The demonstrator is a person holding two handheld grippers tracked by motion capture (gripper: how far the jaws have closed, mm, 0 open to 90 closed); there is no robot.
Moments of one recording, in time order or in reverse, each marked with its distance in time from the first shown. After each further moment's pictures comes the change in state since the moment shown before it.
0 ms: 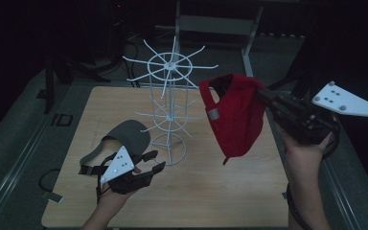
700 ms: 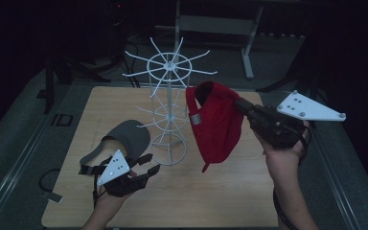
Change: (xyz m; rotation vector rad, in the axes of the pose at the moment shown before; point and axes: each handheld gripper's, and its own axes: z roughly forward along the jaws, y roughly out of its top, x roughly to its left) left arm 0.005 -0.019 -0.006 0.020 0.030 -0.031; right arm 0.016 -0.028 0.029 0.086 0.024 -0.024
